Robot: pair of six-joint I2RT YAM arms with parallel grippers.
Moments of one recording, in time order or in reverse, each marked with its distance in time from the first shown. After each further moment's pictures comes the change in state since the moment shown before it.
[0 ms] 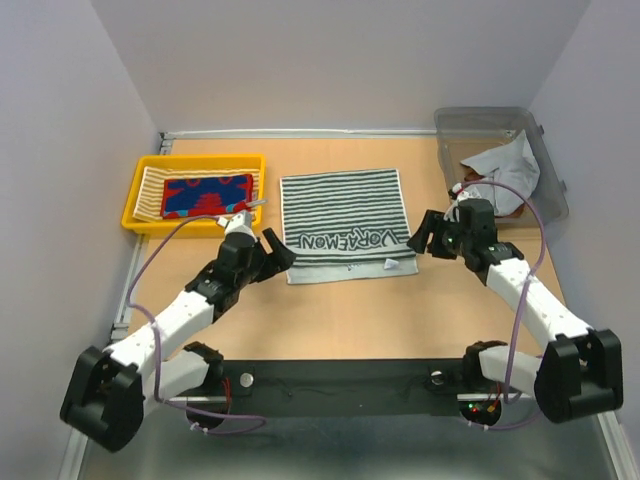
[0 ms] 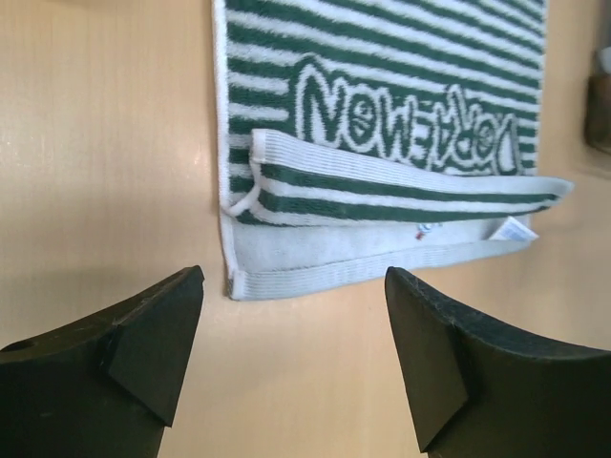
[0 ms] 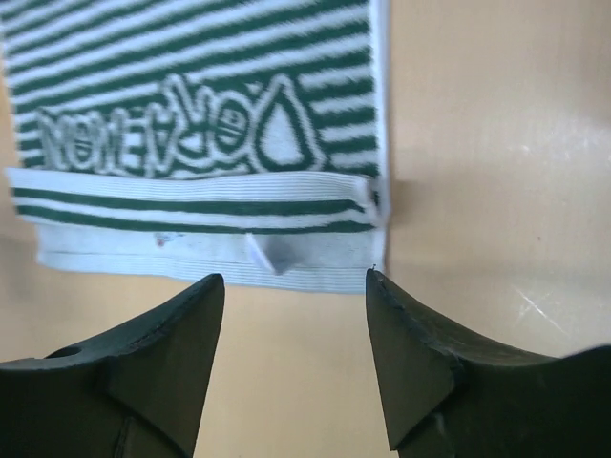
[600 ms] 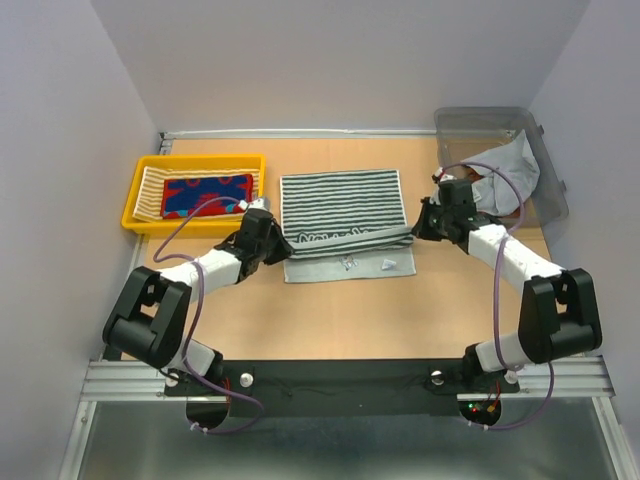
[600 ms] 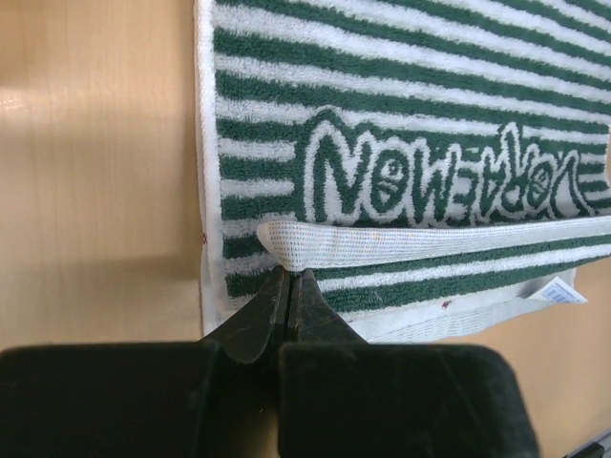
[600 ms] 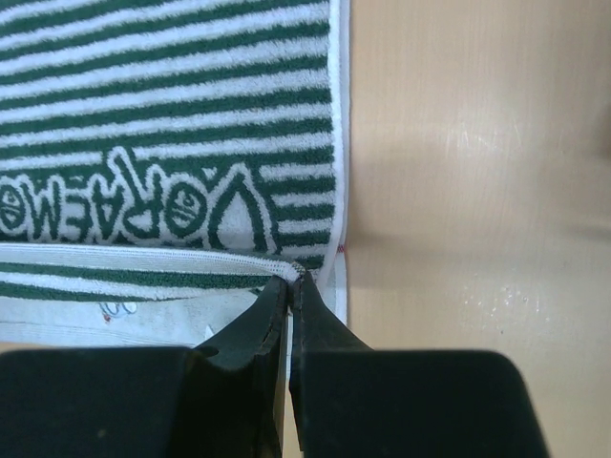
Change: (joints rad) left arm 0.047 0.378 0.193 0.085 0.061 0.045; right arm 0.026 0.239 0.193 0.029 0.159 -0.092
